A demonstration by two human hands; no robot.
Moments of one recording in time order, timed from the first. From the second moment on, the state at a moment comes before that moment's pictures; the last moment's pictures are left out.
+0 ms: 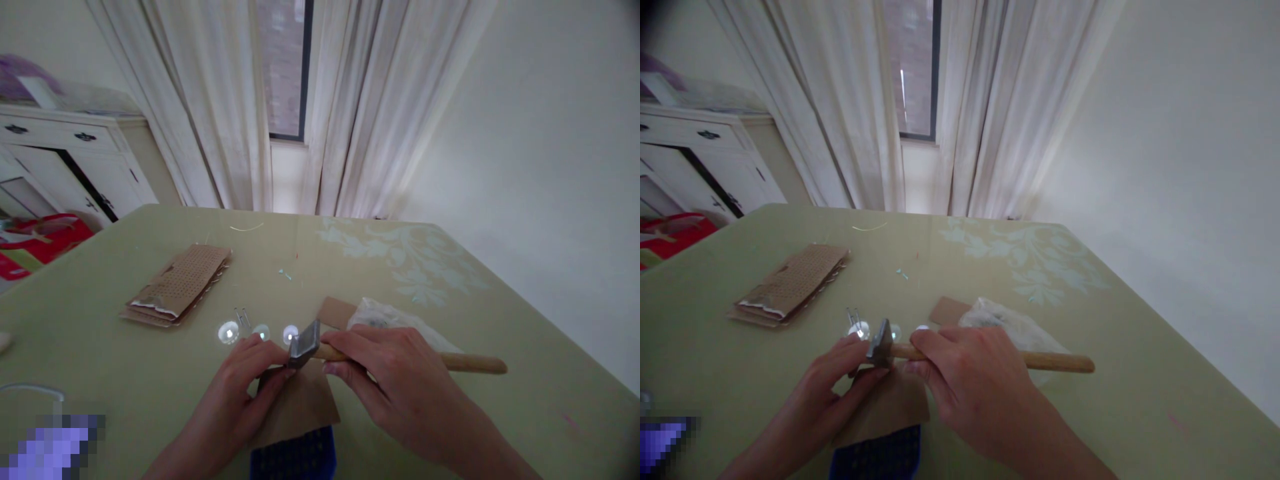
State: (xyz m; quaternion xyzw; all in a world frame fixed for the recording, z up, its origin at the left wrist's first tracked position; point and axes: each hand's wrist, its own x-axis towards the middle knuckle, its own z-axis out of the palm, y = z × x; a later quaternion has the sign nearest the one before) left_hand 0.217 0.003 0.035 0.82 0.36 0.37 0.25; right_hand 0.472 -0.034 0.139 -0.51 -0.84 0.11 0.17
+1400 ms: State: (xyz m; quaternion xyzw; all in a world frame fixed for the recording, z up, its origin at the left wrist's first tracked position) left_hand 0.214 -0.002 0.031 0.79 0.42 0.28 0.35; right_hand 0.468 -0.025 0.136 -0.53 -0.83 0.15 0.06
